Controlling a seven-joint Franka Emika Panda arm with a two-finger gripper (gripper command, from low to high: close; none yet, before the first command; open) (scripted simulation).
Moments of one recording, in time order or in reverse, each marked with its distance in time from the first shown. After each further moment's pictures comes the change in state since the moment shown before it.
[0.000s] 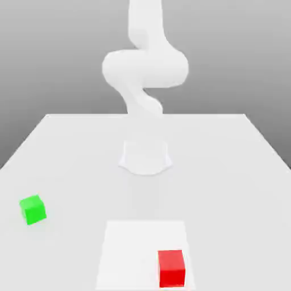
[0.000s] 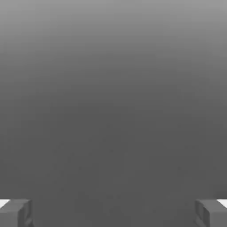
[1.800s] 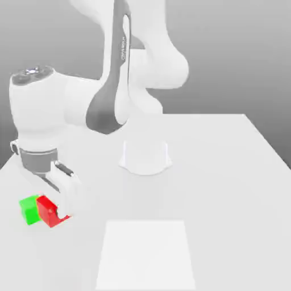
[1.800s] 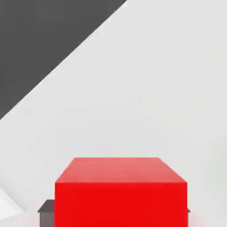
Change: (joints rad) arm -0.444 0.703 -0.268 -0.346 -0.037 0.324 0.414
